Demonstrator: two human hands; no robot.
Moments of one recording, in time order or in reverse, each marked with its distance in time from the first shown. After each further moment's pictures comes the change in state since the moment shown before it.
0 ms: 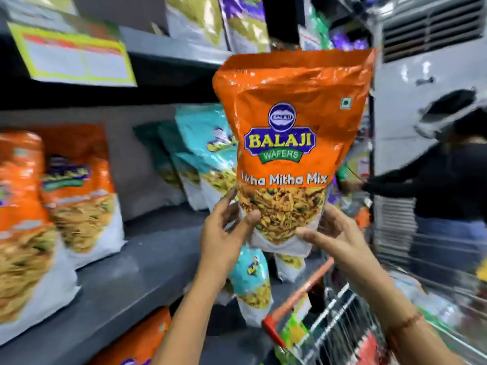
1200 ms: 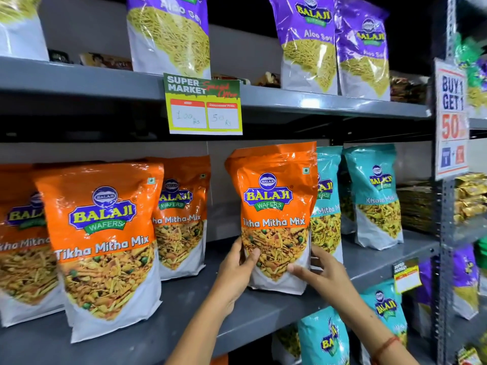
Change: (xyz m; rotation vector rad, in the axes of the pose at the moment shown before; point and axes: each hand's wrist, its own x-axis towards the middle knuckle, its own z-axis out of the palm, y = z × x) left_hand 0.044 -0.042 -0.101 0.257 0.226 -0.323; right_hand 0.114 0.071 0.116 -0.061 -0.294 0.052
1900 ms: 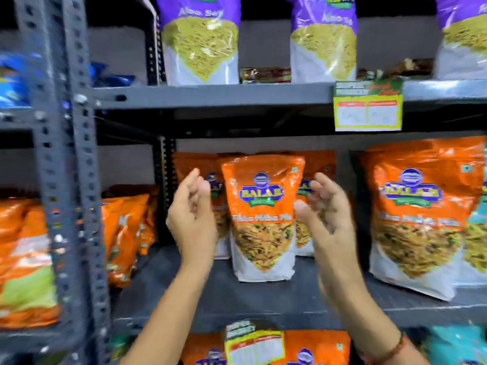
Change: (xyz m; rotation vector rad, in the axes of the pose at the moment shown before) left_hand -0.153 0.113 -0.239 0.101 1.011 0.567; right_hand -0.068 -0.201 0.205 0.631 -0.072 -0.300
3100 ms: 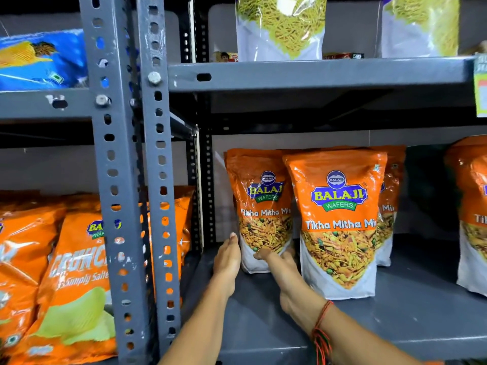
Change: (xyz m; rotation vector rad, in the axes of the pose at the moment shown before) left_hand 0.064 -0.256 -0.048 0.194 -0.362 -0.915; right_hand -0.006 0.148 0.162 -0.114 0.040 0.861
